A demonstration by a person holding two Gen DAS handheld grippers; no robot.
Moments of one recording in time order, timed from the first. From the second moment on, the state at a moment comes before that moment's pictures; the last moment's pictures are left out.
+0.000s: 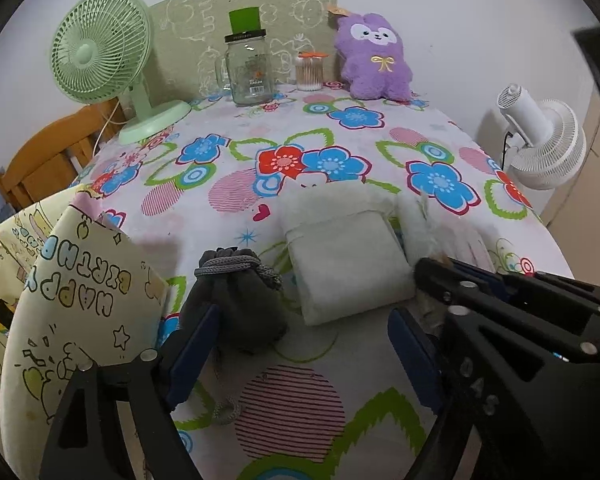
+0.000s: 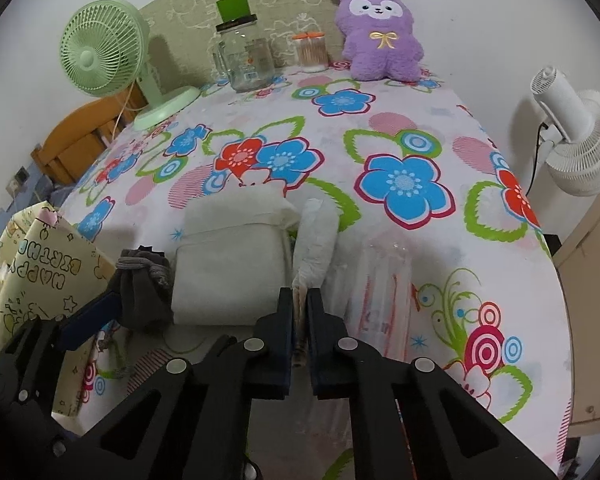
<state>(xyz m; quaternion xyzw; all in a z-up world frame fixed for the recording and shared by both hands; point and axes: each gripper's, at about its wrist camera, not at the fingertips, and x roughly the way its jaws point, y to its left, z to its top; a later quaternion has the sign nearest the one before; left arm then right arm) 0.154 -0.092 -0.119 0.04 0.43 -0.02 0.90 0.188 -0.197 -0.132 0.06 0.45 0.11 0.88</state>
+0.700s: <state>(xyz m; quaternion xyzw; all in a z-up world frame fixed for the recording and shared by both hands) 0.142 -0.084 -0.115 0.03 0.43 -0.01 0.90 0.162 -0.197 -0.117 0.06 0.43 0.12 0.89</state>
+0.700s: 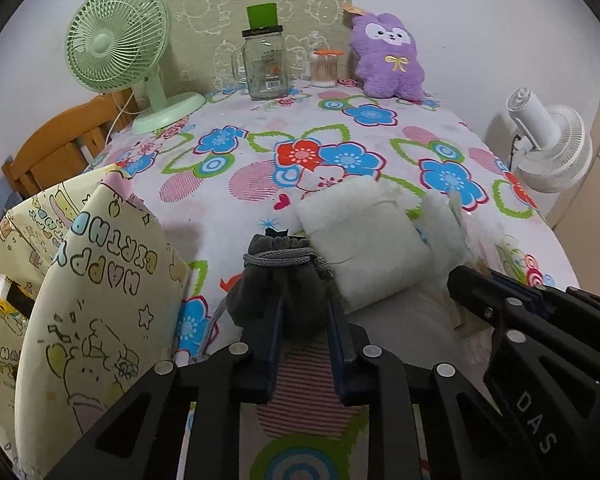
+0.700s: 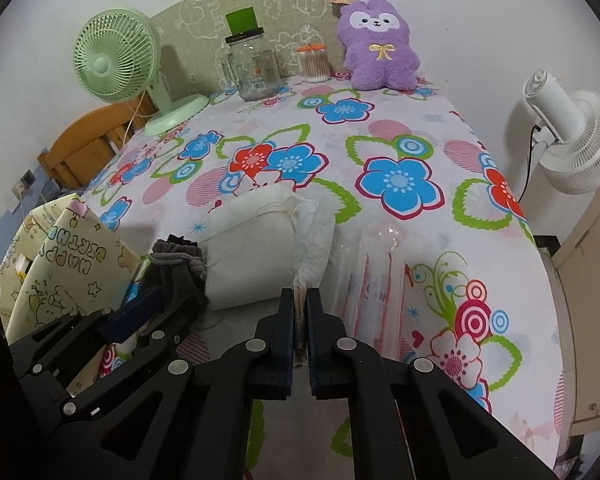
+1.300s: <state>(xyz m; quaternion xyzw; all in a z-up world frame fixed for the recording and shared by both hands) 0.107 -0.093 -0.092 0.03 0.42 -0.05 0.90 0.126 -0.199 -0.095 0.06 0.41 0.11 0.90</state>
